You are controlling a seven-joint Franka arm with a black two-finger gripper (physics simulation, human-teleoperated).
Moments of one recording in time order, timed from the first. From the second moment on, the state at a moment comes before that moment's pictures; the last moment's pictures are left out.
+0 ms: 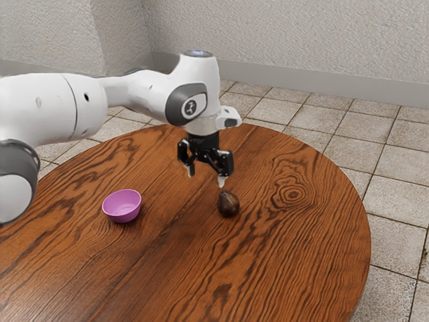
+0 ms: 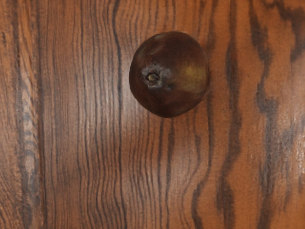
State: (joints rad) arm -0.31 0.43 0.12 -1.54 -0.04 1.89 -0.16
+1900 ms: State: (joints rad) arm -0.31 0.62 0.12 -1.65 0.03 2.49 -0.36
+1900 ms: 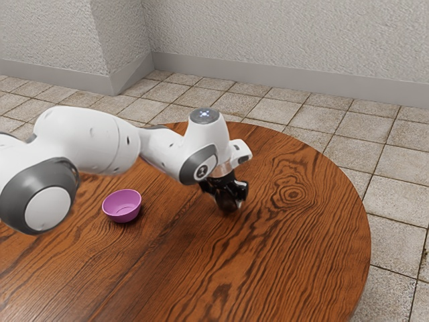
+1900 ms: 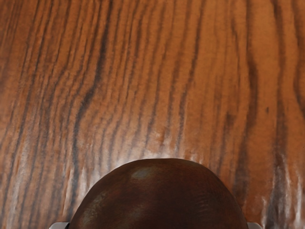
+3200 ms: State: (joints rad) arm 0.09 0.27 0.14 -2.02 0.07 2.34 -0.38
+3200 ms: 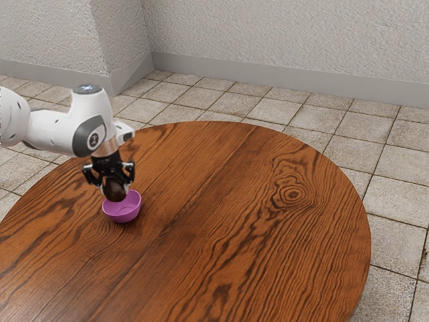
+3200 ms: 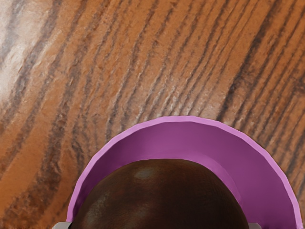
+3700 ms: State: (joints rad) arm 0.07 0.25 0.13 -2.01 0.06 2.32 -0.36
